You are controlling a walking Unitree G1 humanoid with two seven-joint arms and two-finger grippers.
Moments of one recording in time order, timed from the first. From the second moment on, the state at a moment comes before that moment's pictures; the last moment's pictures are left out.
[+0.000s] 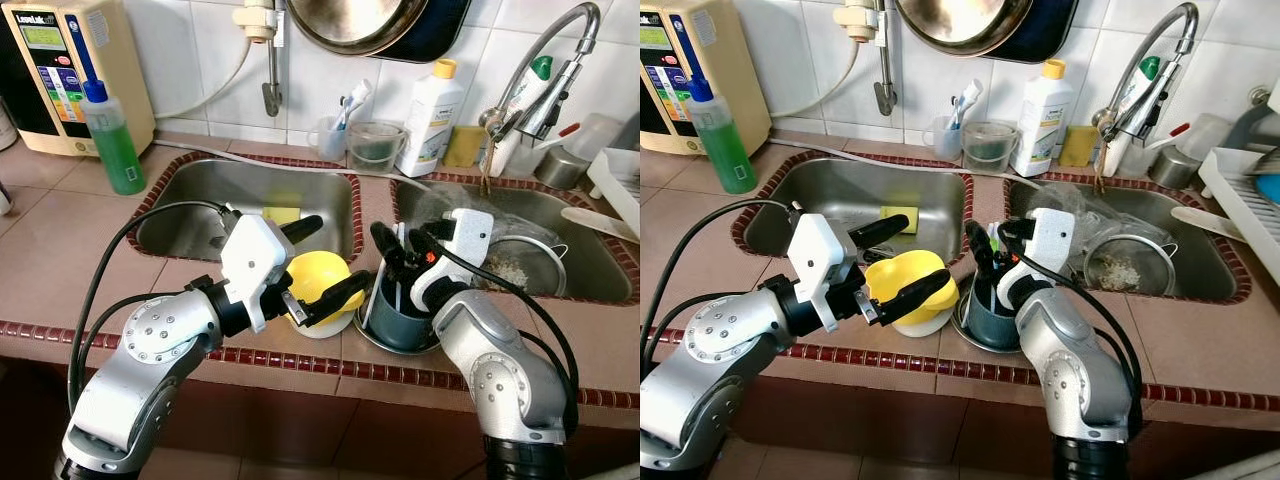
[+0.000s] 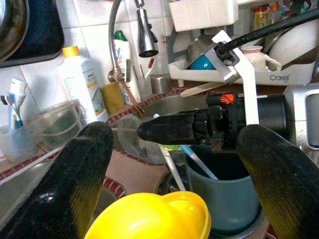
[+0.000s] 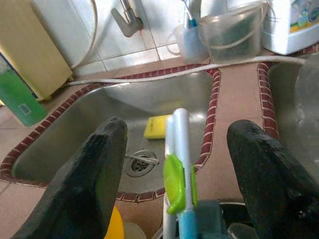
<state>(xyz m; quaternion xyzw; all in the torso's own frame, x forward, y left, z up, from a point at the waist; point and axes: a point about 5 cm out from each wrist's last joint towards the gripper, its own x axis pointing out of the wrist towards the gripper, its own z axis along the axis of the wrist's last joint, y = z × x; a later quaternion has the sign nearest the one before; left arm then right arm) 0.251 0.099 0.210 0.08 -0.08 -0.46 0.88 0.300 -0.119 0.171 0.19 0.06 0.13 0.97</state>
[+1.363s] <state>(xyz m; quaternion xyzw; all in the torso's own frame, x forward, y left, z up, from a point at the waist) 0.251 0.098 0.211 0.08 -0.08 -0.46 0.88 0.309 -0.127 0.176 0.30 0.10 0.12 0.94</state>
